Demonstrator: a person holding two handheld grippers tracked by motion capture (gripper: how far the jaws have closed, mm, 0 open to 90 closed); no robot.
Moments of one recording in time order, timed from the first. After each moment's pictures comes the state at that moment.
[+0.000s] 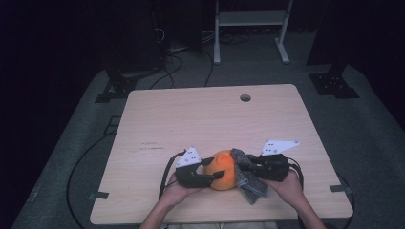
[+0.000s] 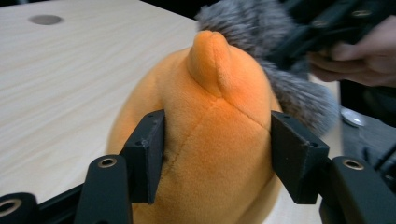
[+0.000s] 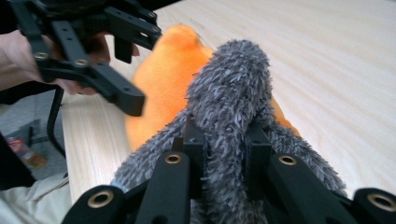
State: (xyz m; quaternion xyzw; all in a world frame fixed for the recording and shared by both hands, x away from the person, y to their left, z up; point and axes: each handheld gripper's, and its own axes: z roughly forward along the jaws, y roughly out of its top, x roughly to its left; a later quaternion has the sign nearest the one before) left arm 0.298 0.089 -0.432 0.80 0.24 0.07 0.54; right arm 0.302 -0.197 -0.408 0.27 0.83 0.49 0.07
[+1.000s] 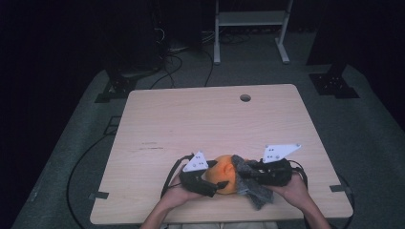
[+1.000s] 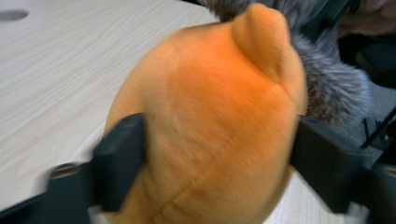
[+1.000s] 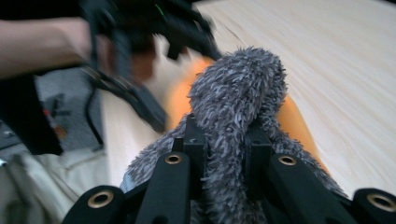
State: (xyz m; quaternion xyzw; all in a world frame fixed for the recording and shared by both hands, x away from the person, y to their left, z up) left arm 0.288 0.077 -0.436 0.84 0.18 0.08 0.51; right arm 0.284 -0.195 -0.393 0.19 0.85 0.49 0.05
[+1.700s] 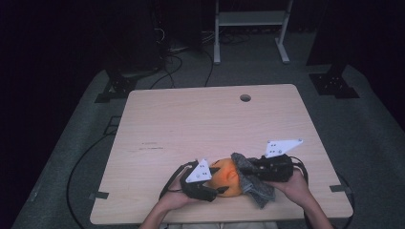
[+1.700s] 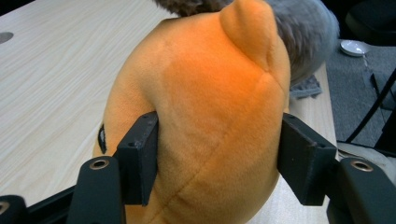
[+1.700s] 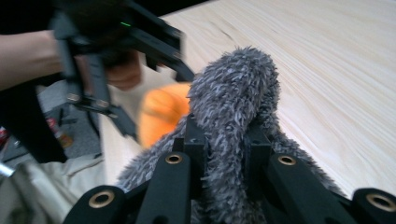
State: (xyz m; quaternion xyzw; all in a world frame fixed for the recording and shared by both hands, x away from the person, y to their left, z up) left arm 0.278 0.076 -0.435 0.86 0.12 0.10 0.49; right arm 0.297 -0.202 -0.393 0.21 0.84 0.50 0.03
